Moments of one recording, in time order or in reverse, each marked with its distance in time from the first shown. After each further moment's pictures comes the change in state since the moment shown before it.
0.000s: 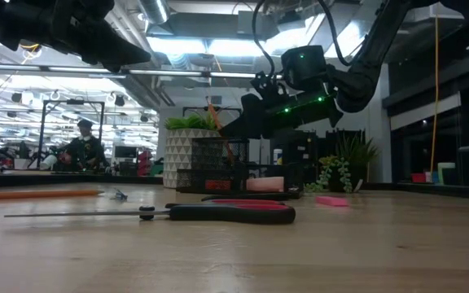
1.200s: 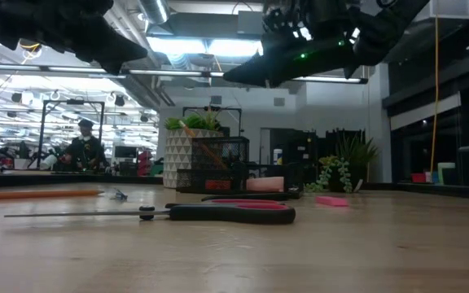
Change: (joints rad) left arm -0.061 0.010 0.000 -0.004 0.026 -0.083; right arm 0.116 -0.293 0.000 -0.230 -0.001 -0.165
